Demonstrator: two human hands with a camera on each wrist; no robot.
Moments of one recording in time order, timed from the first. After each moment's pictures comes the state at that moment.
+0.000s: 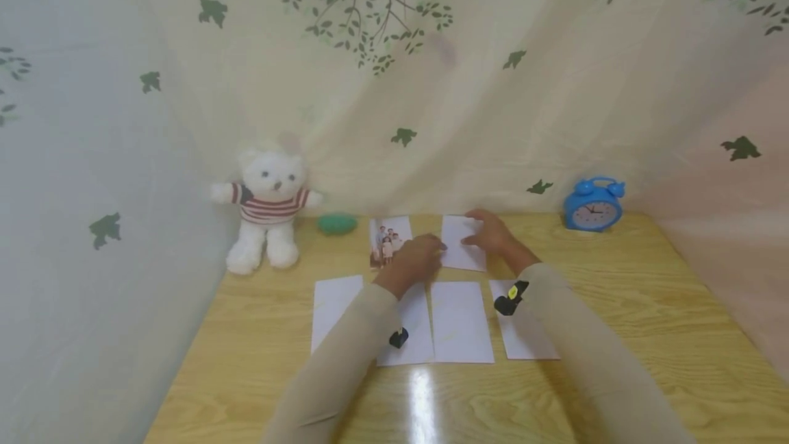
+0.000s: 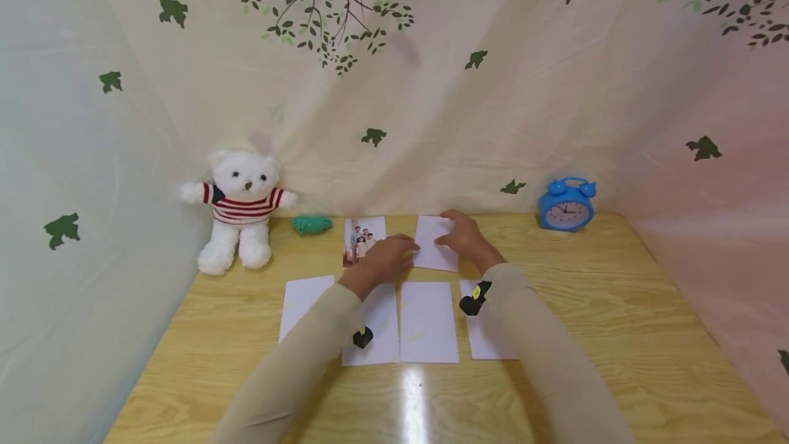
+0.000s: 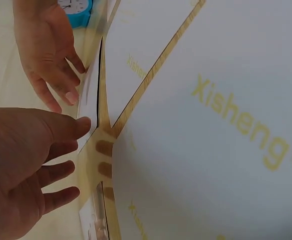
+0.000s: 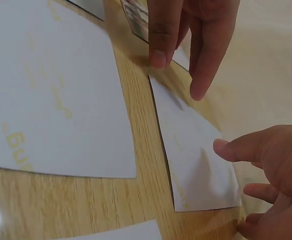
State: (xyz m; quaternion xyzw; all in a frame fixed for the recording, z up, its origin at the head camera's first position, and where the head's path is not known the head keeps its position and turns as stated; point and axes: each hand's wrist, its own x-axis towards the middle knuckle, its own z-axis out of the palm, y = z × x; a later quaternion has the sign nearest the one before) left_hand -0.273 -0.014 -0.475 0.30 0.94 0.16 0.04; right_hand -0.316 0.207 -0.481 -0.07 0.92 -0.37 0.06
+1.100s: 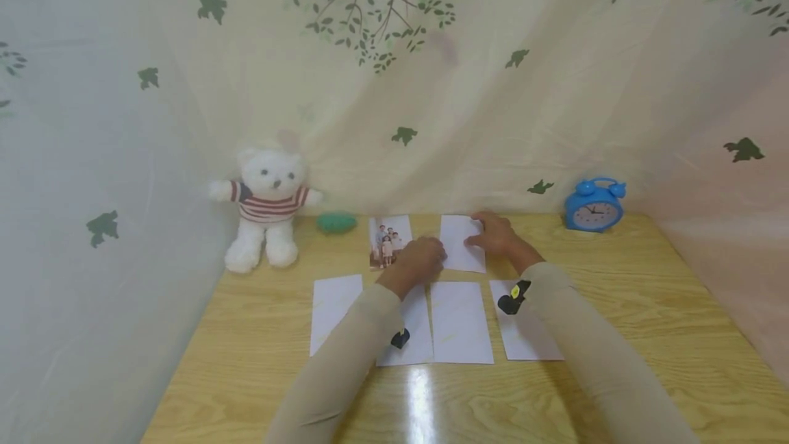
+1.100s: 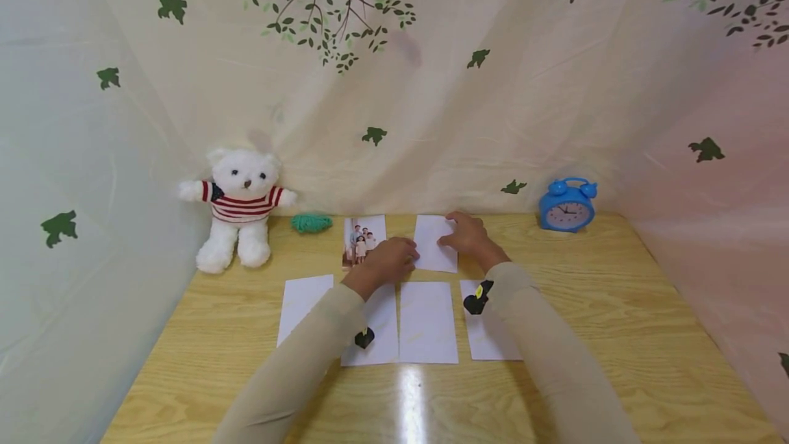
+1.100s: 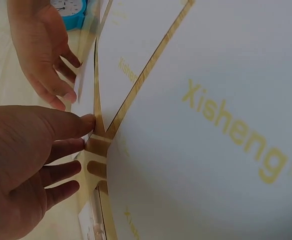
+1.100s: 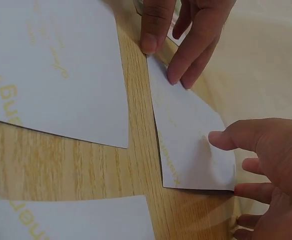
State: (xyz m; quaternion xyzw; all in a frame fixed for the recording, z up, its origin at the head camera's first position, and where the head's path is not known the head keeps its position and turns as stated) left_hand -0.273 -0.005 -0.474 0.29 0.95 0.10 0.07; right_hand -0.313 0.214 -0.475 -0.04 0.94 -0.31 0.12
